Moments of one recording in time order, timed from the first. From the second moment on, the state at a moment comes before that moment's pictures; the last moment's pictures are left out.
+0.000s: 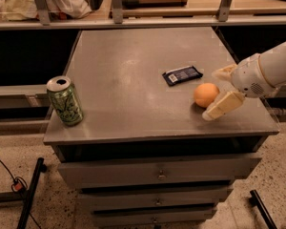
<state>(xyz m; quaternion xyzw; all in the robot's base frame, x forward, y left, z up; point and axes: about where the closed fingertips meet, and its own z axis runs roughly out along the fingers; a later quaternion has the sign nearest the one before) 0.553 -0.197 0.841 -0.55 0.76 0.15 0.32</state>
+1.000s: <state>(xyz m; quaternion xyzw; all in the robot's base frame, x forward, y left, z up) 0.551 -0.189 0.856 -0.54 0.76 0.17 0.32</state>
